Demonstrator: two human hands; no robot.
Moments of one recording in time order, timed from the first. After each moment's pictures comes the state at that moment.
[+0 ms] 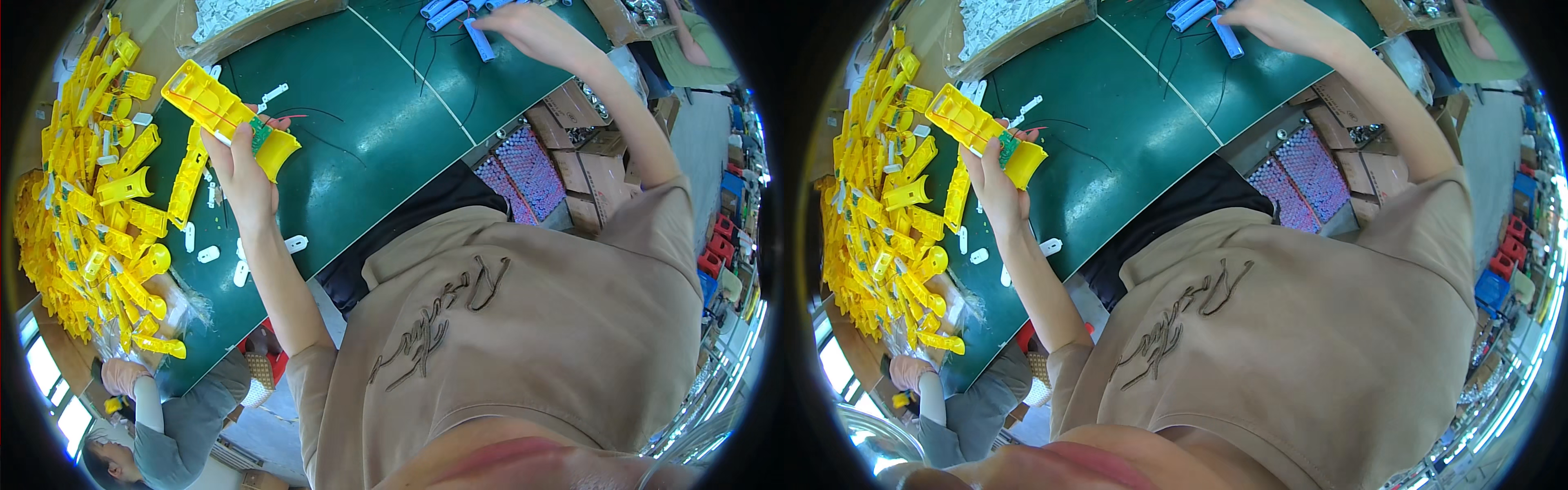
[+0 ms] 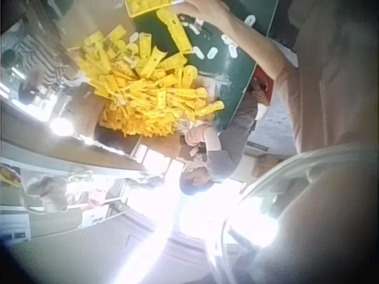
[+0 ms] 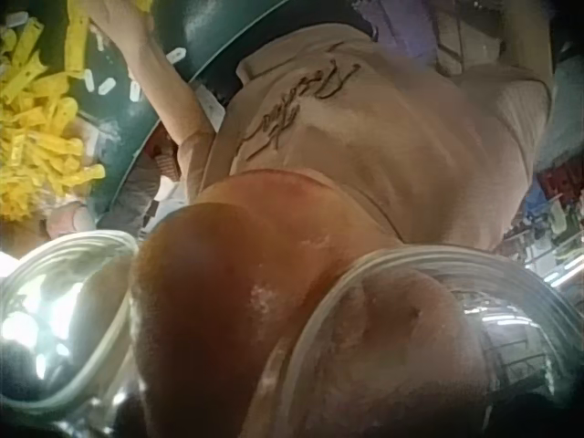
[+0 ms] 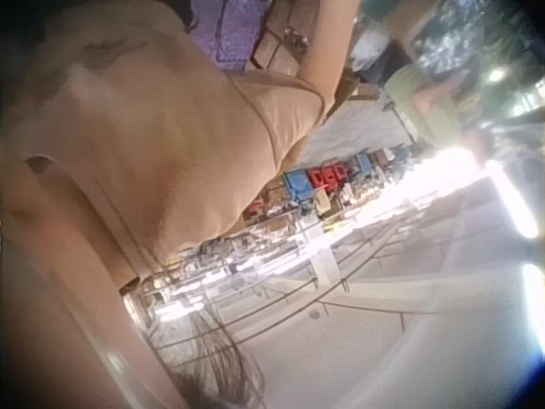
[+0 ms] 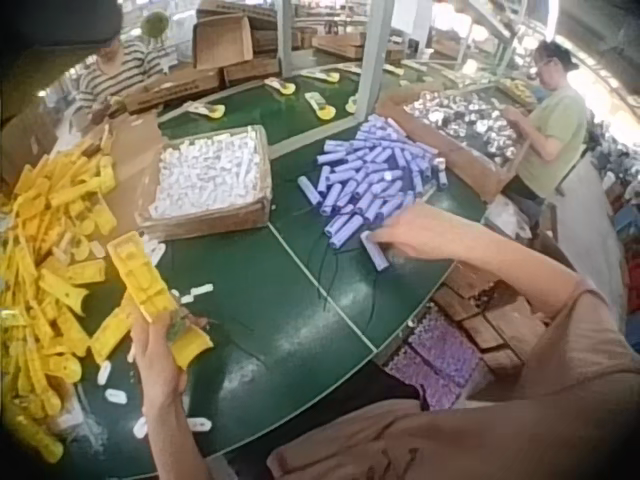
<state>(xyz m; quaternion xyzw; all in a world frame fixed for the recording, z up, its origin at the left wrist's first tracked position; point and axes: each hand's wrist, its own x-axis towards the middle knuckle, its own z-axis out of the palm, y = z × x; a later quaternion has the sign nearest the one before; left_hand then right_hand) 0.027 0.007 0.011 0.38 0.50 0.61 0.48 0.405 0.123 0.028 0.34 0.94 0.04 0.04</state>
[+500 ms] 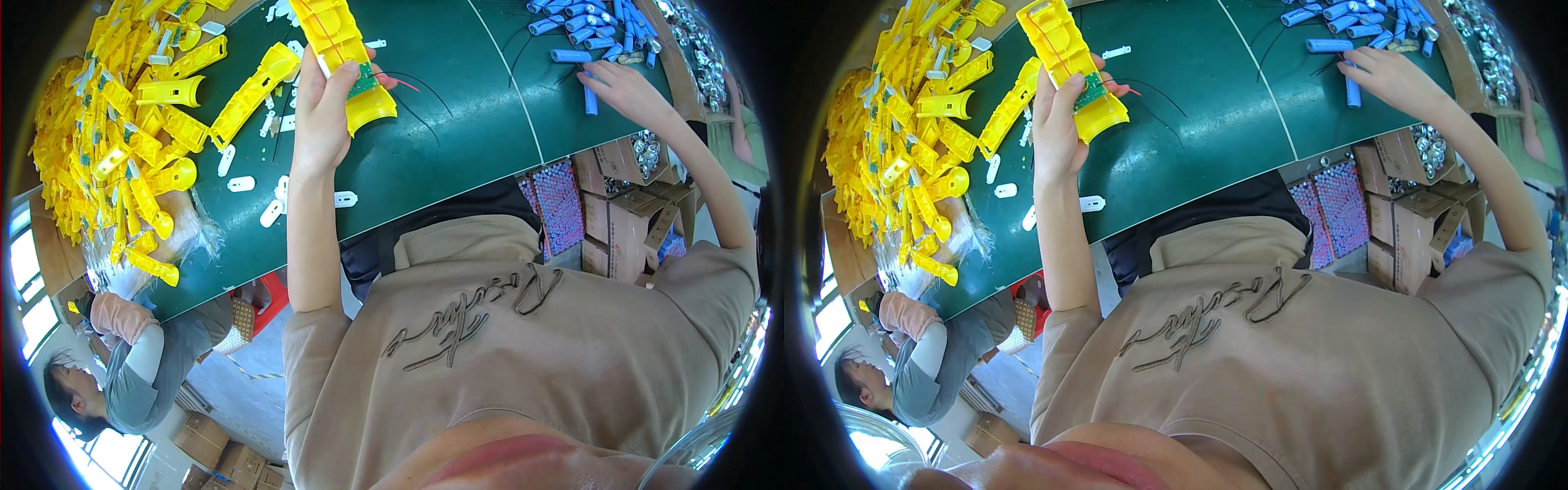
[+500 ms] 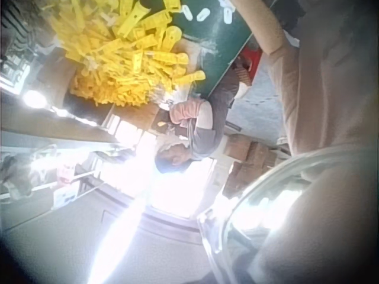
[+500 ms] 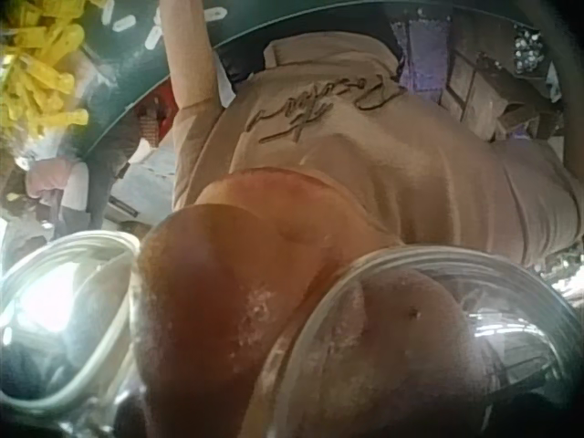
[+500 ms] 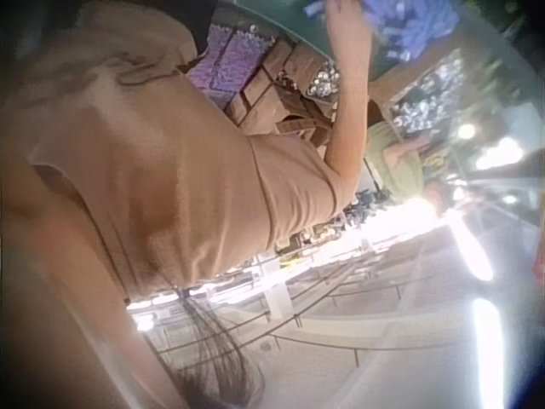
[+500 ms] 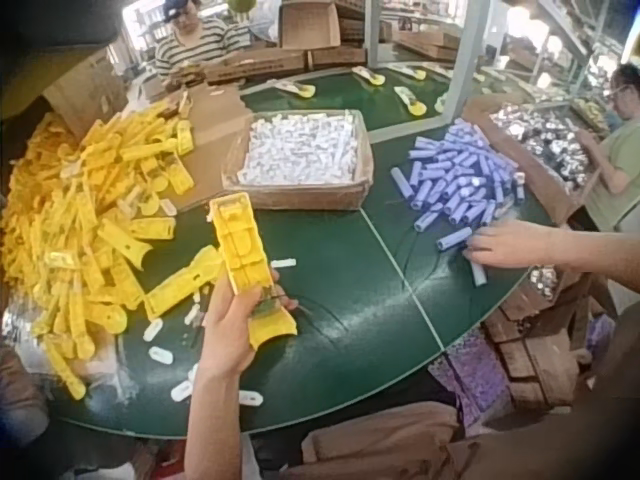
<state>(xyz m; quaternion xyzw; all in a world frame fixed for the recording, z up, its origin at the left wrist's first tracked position) 0.017 0.001 0.006 0.40 0.42 0.59 0.55 0.422 0.125 0.027 0.19 0.97 0.05 0.10</state>
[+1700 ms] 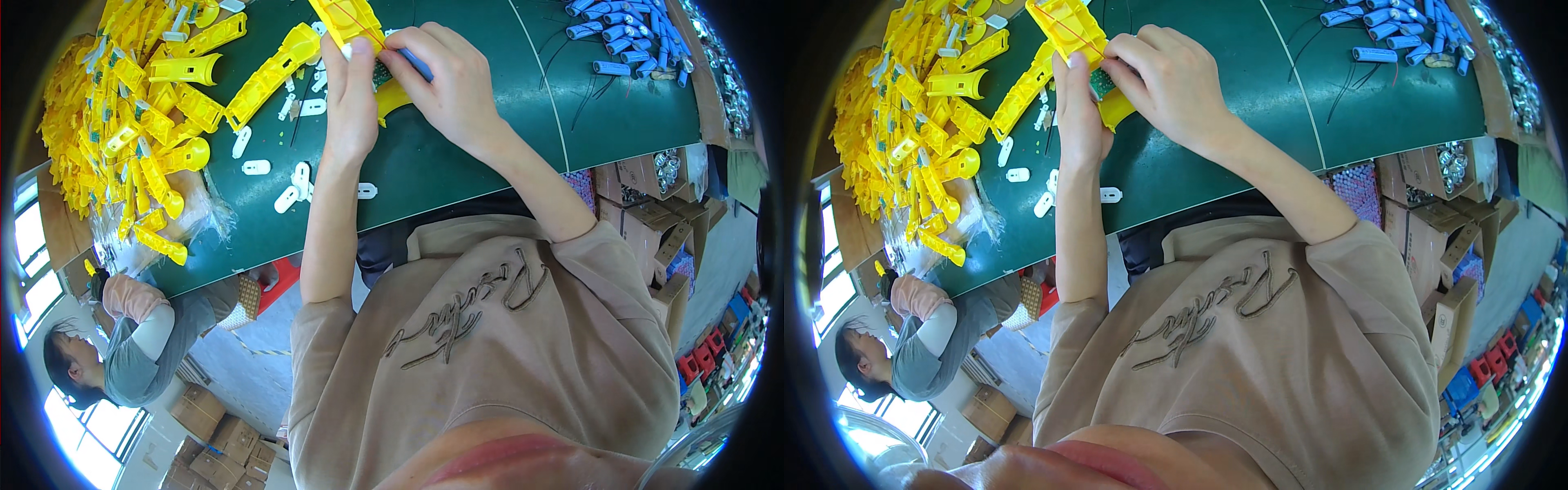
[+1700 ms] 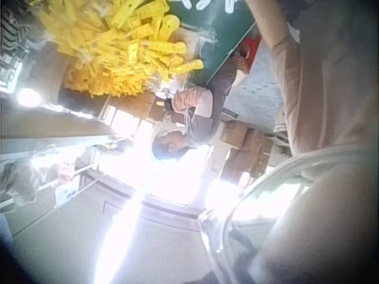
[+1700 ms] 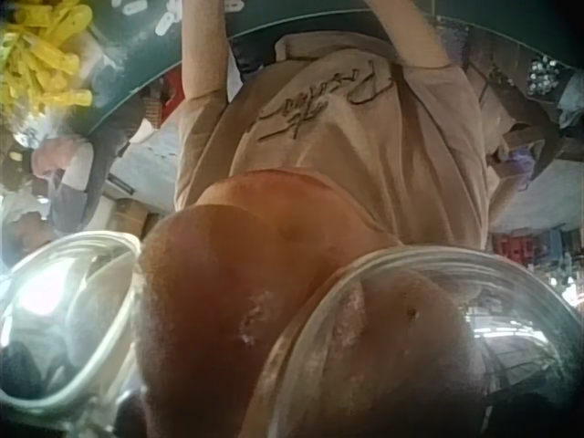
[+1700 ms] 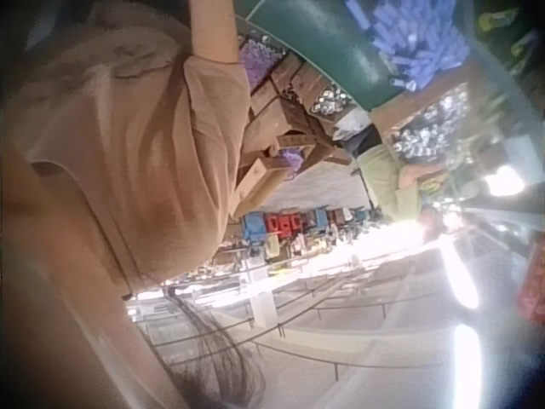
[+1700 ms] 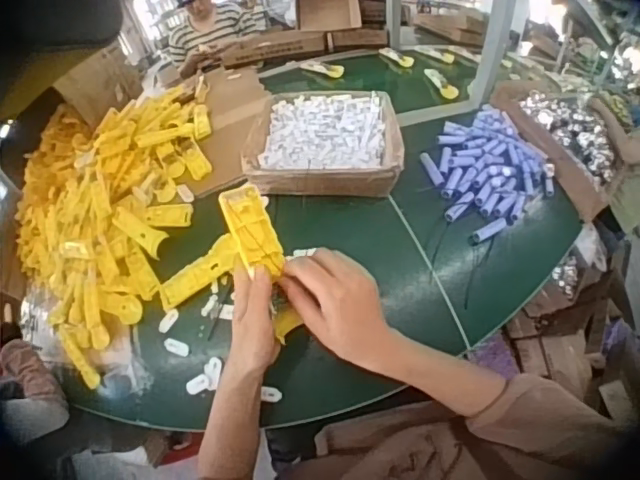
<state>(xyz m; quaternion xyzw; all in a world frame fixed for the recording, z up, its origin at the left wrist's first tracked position) 0.024 0.004 -0.005 0.40 0.51 0.62 0.44 0.138 0.048 -0.016 0.33 0.80 -0.15 -0.48</state>
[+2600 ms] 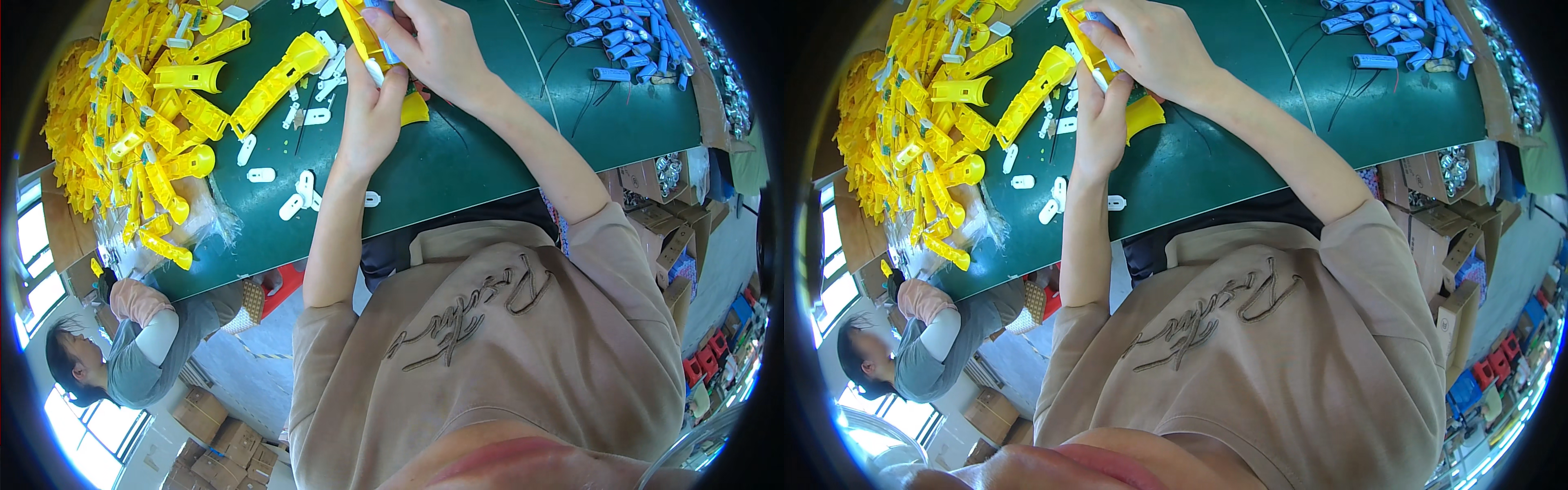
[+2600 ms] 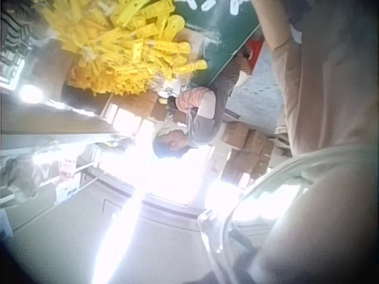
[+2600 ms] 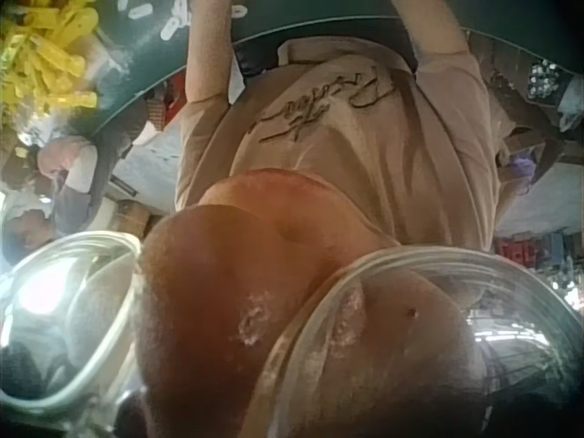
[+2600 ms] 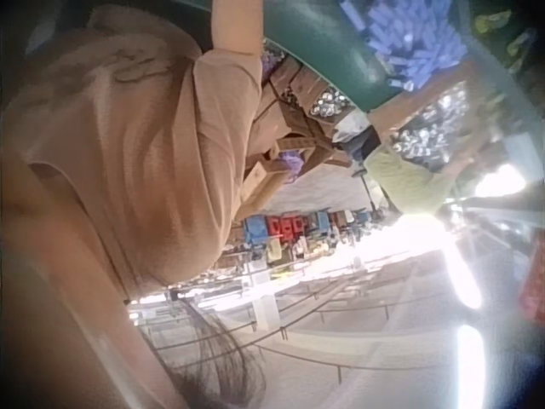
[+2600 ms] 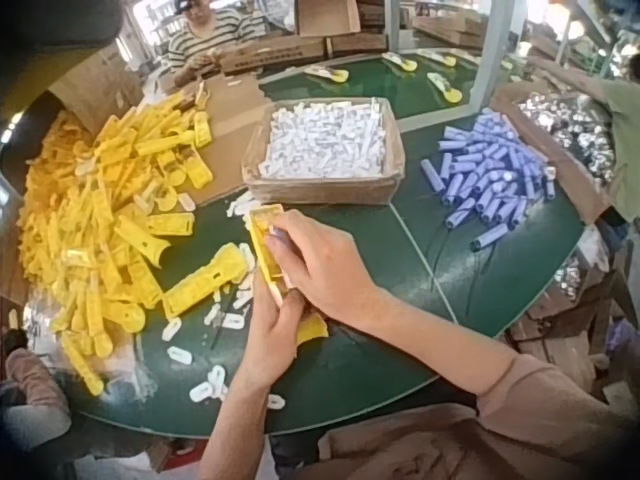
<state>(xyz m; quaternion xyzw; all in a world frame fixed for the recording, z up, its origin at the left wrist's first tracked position) 0.026 0.008 -0.010 0.48 0.49 0.56 0.46 0.125 0.085 0.008 0.27 0.78 -0.27 -0.49</state>
